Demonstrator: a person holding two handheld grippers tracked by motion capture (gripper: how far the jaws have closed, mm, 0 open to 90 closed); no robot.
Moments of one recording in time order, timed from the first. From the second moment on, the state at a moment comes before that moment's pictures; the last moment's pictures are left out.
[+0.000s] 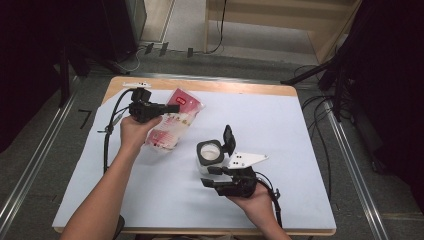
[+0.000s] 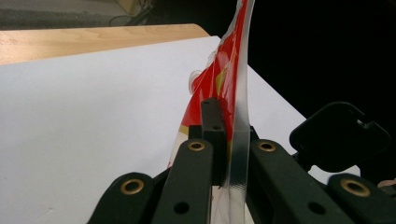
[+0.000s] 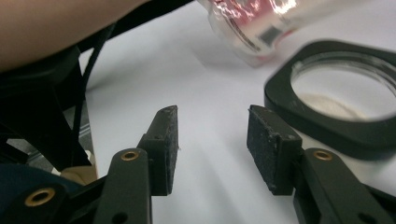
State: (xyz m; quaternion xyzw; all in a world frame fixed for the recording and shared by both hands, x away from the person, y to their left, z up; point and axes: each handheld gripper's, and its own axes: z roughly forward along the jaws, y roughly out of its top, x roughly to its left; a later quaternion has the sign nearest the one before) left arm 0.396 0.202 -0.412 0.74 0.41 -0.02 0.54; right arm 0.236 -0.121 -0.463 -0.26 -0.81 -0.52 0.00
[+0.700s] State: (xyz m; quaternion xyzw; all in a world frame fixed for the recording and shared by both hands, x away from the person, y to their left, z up) left arm 0.366 0.222 -0.406 0.75 0.40 0.00 0.52; right arm 0.233 -0.131 -0.456 -0.26 -0.82 -0.51 -0.01
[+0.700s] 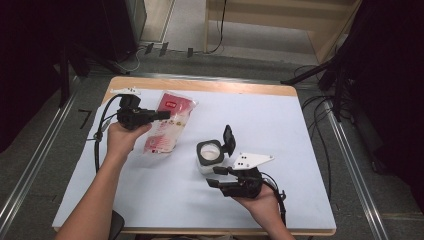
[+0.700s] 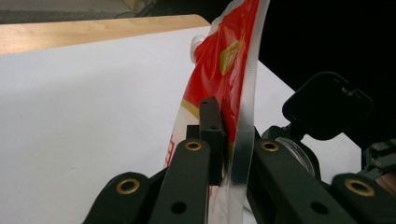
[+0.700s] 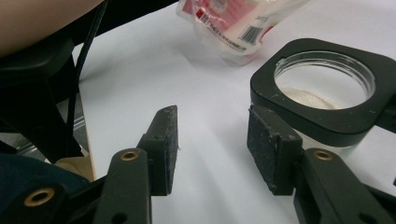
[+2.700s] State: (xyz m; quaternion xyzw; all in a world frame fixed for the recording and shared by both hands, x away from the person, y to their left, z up) left arm 0.325 0.266 -0.400 0.79 0.37 -0.01 0.49; right arm 0.246 -0.142 -0.453 -0.28 -0.83 -0.49 -0.02
